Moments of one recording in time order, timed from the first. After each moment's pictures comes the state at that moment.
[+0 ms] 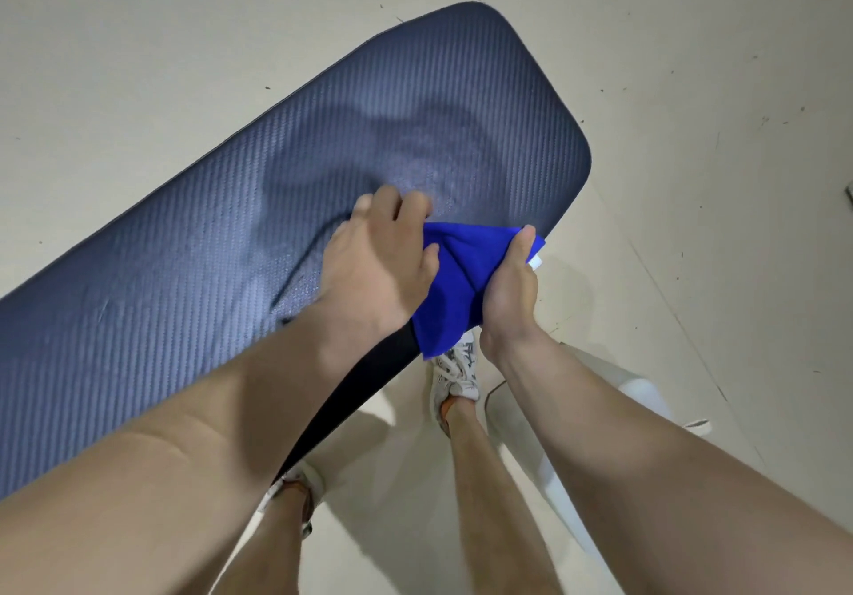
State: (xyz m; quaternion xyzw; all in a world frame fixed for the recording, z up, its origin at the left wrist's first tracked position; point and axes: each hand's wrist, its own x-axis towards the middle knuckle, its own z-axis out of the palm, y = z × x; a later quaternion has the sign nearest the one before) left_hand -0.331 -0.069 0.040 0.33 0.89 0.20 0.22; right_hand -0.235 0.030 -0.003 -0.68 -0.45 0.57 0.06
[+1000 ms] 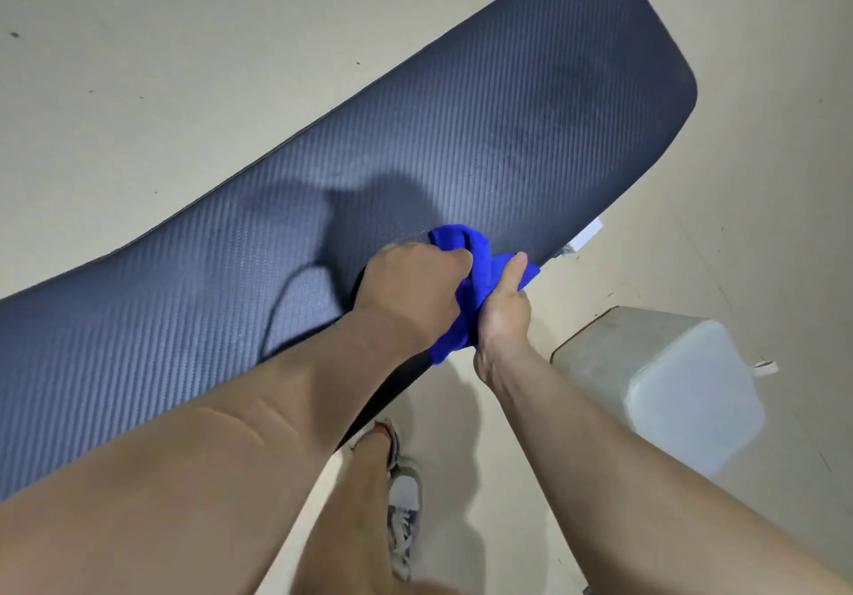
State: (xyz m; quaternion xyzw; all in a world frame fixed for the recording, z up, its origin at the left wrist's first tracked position) left_hand -0.306 -0.264 0.046 0.45 0.85 0.06 0.26; right_hand -0.220 -0.192 0.000 -0.73 -0.40 0.56 0.04
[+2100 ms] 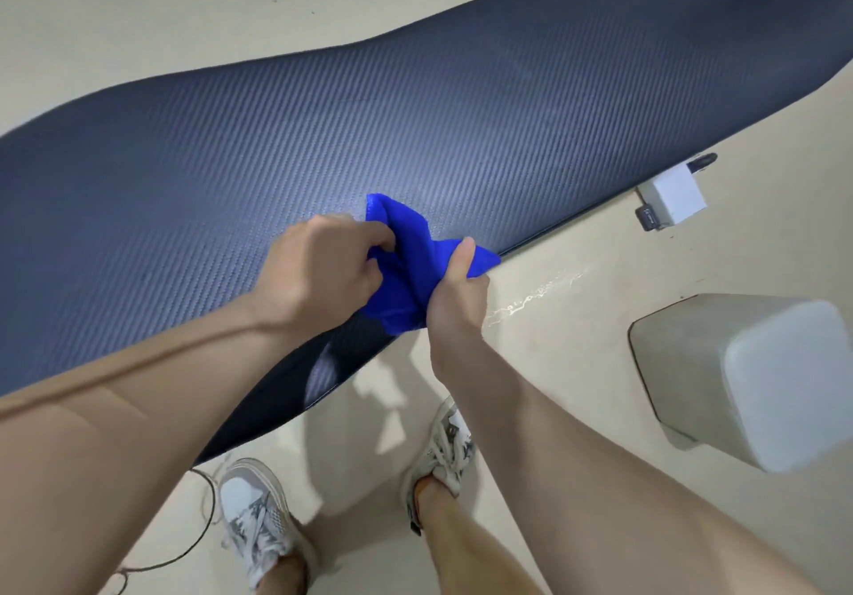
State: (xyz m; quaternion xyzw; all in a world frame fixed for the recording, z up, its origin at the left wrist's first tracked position) left_hand -0.242 -0.564 0.030 0.30 0.92 0.18 0.19; right_hand -0.164 -0.449 -0.003 -0.63 -0.54 0.57 -0.02
